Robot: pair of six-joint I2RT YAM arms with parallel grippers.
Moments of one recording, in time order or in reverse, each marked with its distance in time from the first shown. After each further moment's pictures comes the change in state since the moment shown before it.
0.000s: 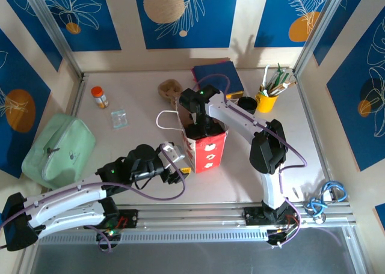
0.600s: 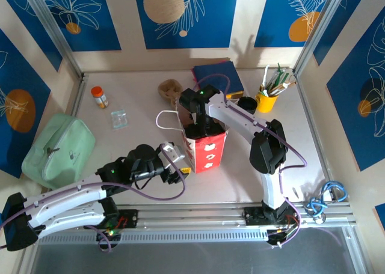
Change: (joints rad) left arm 0.000 0.000 0.000 0.000 0.000 0.000; right arm 0.000 0.000 -0.001 0.002 0.000 0.008
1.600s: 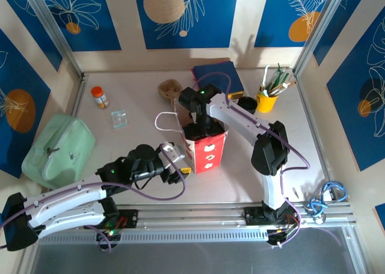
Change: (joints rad) left arm 0.000 0.000 0.000 0.000 0.000 0.000; right arm 0.014 -0.025 0.019 -0.015 0.009 0.007
